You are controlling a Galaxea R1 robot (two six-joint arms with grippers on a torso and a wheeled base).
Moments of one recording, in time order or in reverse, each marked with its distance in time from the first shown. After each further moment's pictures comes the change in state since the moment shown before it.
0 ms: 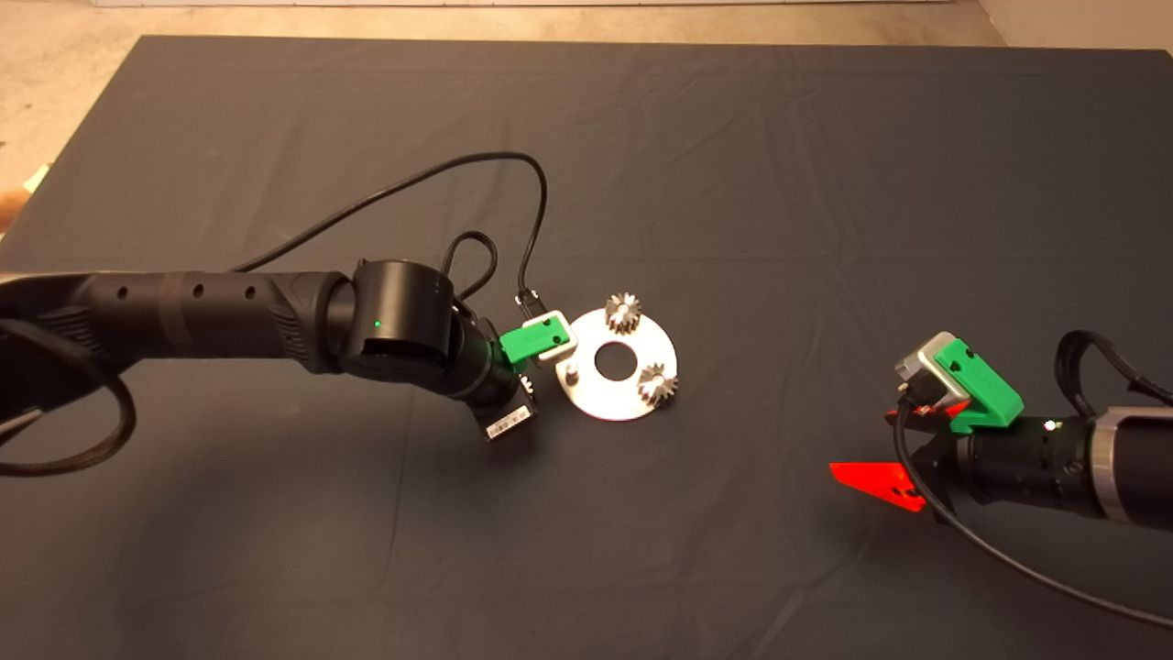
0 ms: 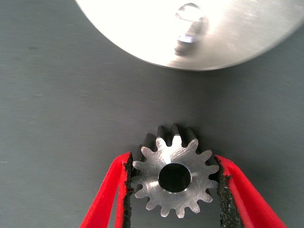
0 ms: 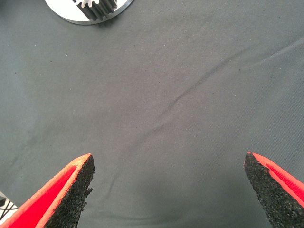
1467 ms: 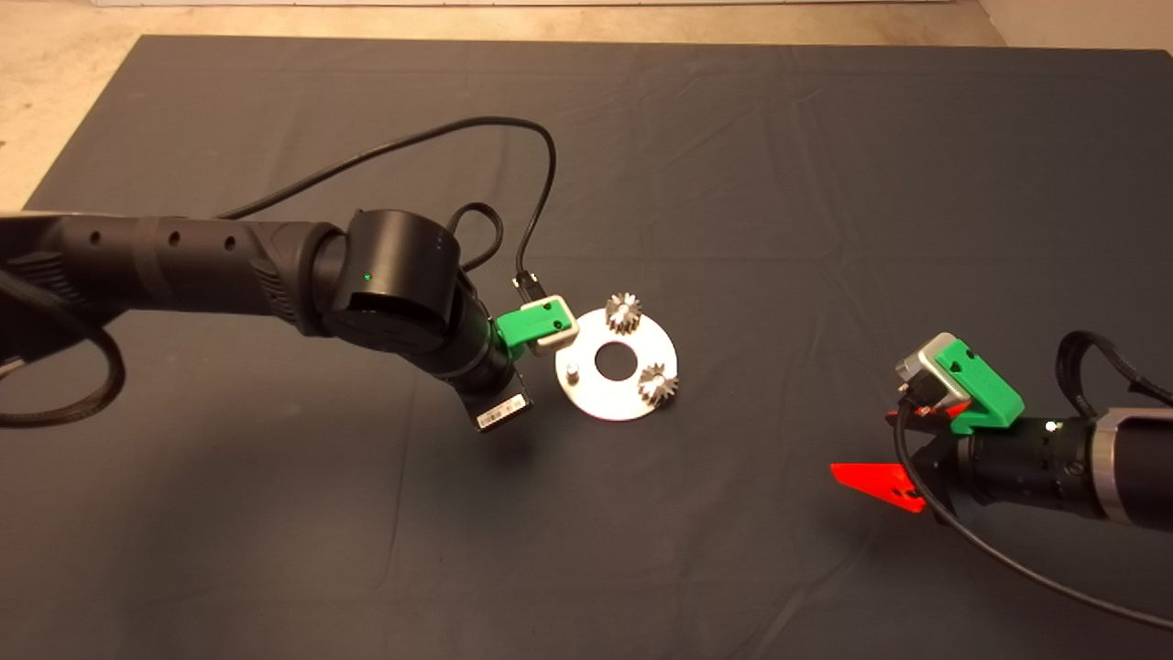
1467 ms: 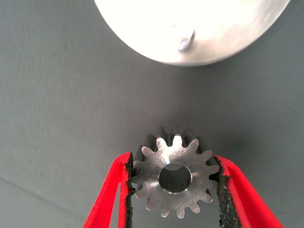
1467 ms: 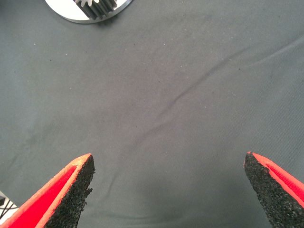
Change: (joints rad) left arm -0.121 0.044 0.038 -0.139 0.117 -0.069; right arm 0.000 0.000 0.002 0.001 -0.004 0.000
